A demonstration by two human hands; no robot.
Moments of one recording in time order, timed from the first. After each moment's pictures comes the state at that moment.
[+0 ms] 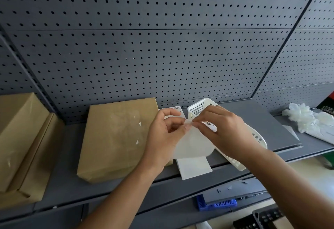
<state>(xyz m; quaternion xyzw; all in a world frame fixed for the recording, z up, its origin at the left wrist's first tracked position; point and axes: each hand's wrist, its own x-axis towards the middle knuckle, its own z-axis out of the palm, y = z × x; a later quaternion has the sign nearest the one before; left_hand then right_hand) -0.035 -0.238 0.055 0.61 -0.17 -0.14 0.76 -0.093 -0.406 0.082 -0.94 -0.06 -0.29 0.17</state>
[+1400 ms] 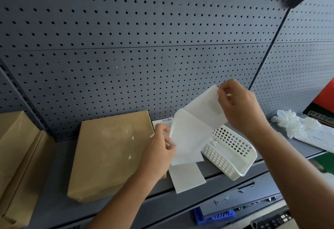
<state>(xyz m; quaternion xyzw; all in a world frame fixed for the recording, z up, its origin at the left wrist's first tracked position) -0.022 -0.238 0.036 0.84 -0.22 -0.09 0.49 -0.079 -0.446 0.146 -0.91 0.16 -0.30 0.24</state>
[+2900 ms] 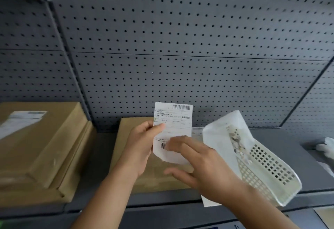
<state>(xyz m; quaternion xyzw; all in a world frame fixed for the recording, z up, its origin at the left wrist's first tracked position) 0.008 -0.150 0.095 0.62 -0.01 -0.16 0.77 -0.077 -0.311 0.093 -0.92 -0.24 -0.23 0.22</state>
